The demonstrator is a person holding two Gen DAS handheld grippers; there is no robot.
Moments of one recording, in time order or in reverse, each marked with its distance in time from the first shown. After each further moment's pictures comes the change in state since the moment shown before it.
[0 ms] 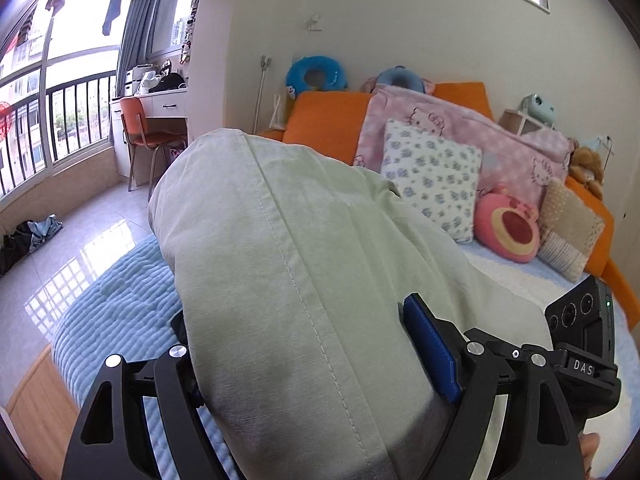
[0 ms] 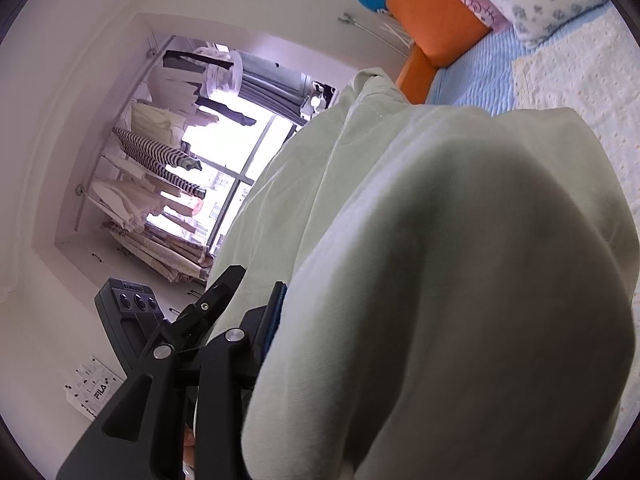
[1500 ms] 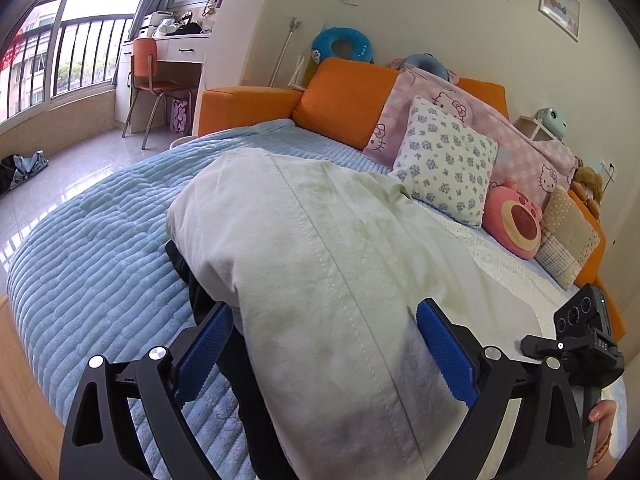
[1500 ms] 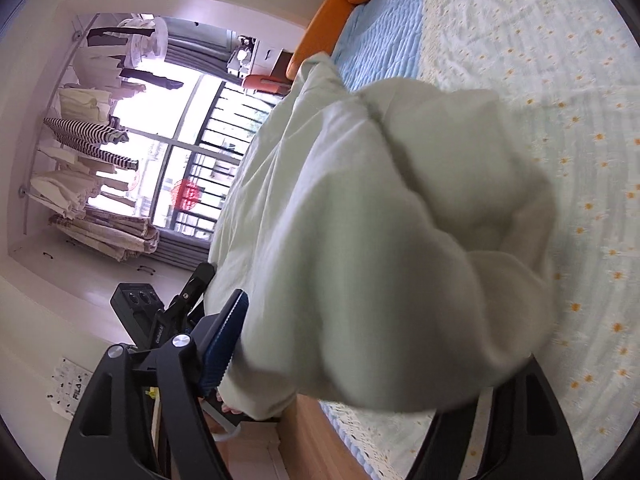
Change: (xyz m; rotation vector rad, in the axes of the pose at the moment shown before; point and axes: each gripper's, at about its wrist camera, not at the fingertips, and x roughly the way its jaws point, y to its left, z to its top) left arm 0.063 0.086 -0.100 -0.157 0.046 -0.100; right arm 0.002 -0.076 -0.033 0.099 0.175 -0.206
